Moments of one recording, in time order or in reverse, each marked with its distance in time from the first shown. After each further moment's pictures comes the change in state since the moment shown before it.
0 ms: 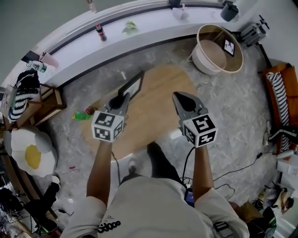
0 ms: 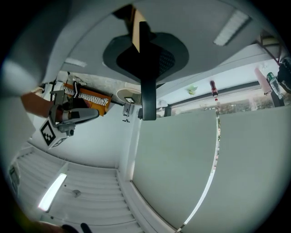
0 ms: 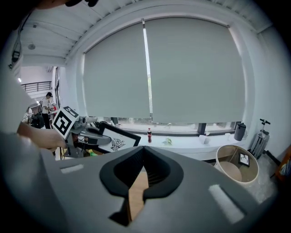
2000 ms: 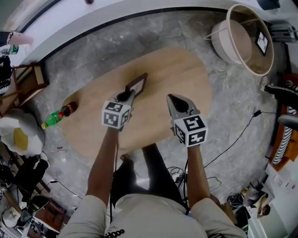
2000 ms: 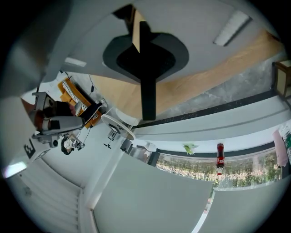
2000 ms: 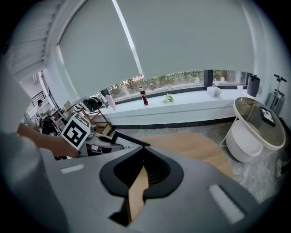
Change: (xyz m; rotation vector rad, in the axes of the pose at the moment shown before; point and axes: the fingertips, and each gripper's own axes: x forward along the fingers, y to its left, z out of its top) left arm 0.253 0.074 -0.279 -0.315 0.380 -0.003; right arm 0.226 -0.101 -0.234 0.188 0.364 0.114
